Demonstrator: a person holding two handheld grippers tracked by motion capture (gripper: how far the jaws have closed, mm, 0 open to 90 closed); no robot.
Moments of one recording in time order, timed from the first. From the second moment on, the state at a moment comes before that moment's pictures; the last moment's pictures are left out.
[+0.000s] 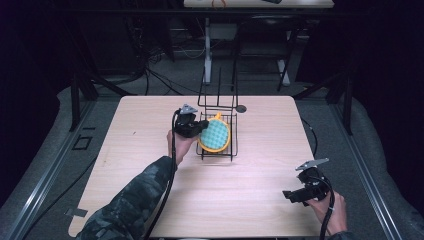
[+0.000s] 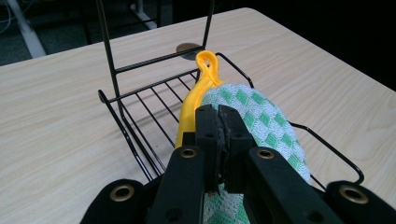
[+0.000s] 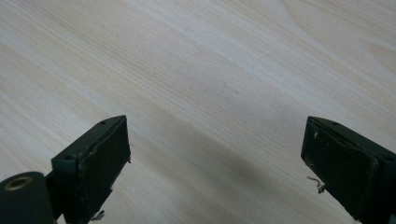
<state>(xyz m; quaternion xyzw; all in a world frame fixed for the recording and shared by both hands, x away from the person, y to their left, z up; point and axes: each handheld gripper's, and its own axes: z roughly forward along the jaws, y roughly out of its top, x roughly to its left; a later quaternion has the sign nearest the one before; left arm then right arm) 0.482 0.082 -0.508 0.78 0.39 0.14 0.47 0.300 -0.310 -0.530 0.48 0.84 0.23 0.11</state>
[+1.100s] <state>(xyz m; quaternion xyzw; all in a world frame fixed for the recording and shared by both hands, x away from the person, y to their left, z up) 0.489 0.076 -0.521 0.78 0.40 0.14 0.46 0.297 -0.312 -0.532 0.49 0.84 0.23 0.11</state>
